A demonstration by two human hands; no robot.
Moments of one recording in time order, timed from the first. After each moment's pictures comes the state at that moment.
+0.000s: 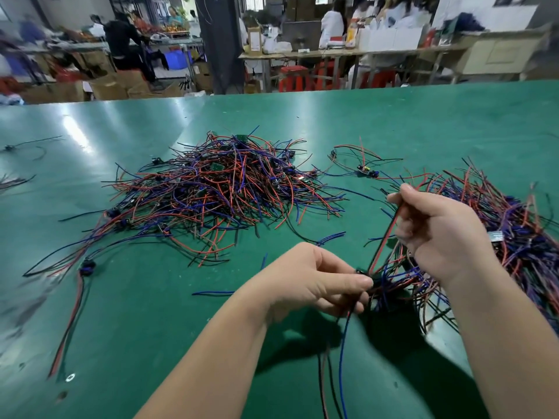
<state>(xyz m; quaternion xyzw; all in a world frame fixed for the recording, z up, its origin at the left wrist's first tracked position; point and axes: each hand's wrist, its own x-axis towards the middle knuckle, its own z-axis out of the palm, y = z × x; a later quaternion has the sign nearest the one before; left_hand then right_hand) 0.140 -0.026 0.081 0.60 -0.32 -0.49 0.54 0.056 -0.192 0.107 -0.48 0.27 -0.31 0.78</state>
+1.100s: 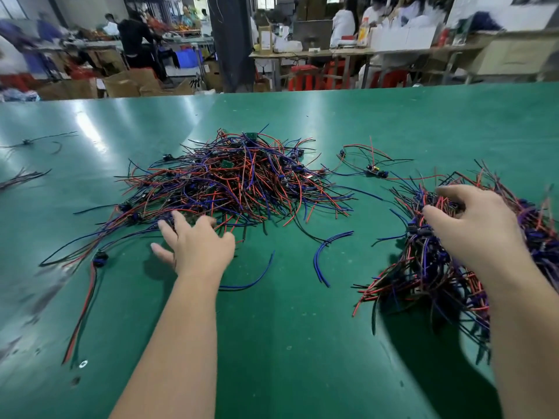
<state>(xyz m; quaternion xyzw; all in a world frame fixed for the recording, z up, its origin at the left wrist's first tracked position) 0.243 0.028 0.045 0.97 -0.02 0.03 0.24 0.034 -0.214 0.110 -0.84 0.42 -0.25 0.22</state>
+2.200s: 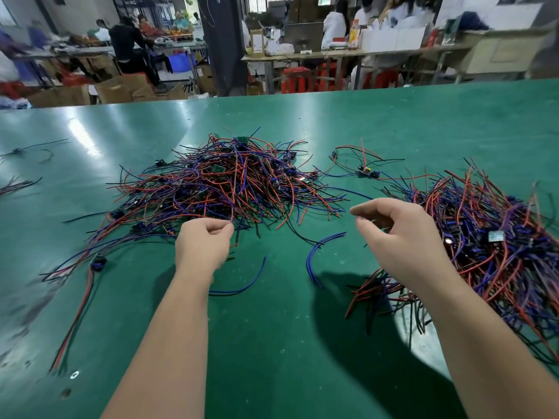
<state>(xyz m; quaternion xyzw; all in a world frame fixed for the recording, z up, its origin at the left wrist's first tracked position) 0.236 0.019 0.058 0.87 -0.05 0.00 0.50 0.058 -0.165 0.096 -0.84 0.24 -0.31 0.38</state>
